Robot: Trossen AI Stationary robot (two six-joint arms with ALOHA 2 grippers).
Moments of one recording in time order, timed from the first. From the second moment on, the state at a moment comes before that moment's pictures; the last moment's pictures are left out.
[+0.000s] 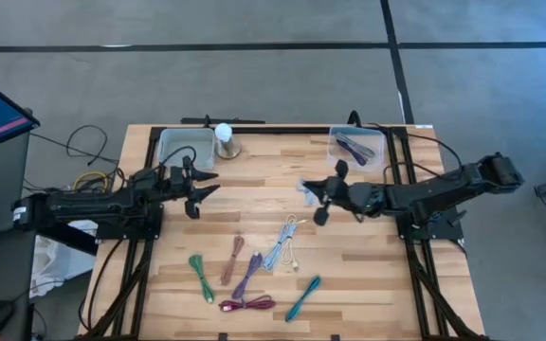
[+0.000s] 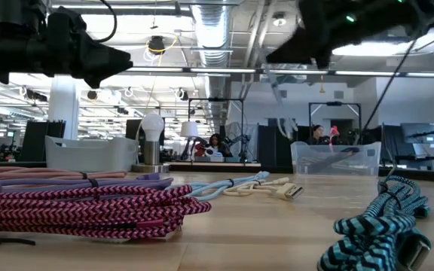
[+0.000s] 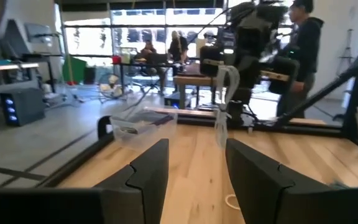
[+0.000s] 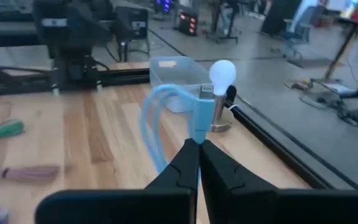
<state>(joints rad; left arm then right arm) 0.26 0.58 0.04 0.62 0.09 0.01 0.12 1.19 0.54 0.43 0.56 0.00</state>
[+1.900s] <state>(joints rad) 0.33 1.07 0.25 0.83 0.19 -0.03 -0.25 1.90 1.15 0.97 -0.33 -0.04</state>
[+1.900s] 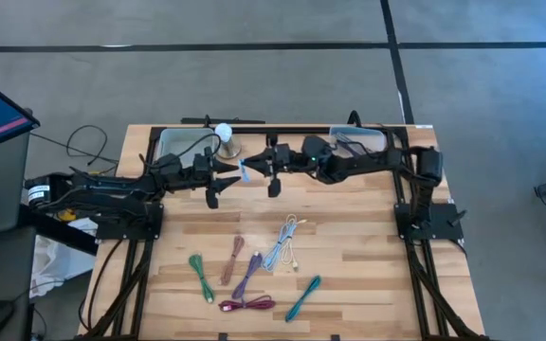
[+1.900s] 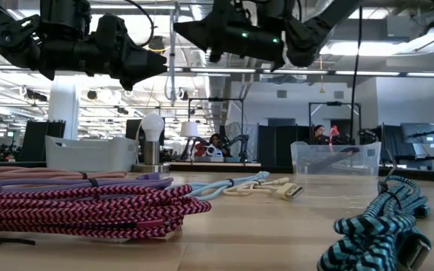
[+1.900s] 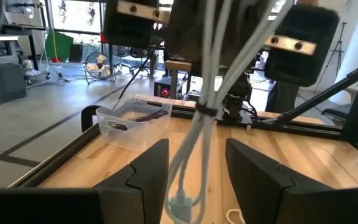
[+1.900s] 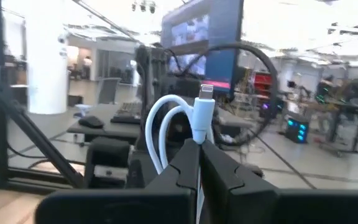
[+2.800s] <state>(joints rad) 0.33 1.07 0.25 0.83 0.19 -0.03 -0.24 1.94 1.24 0.94 -0.34 -0.02</state>
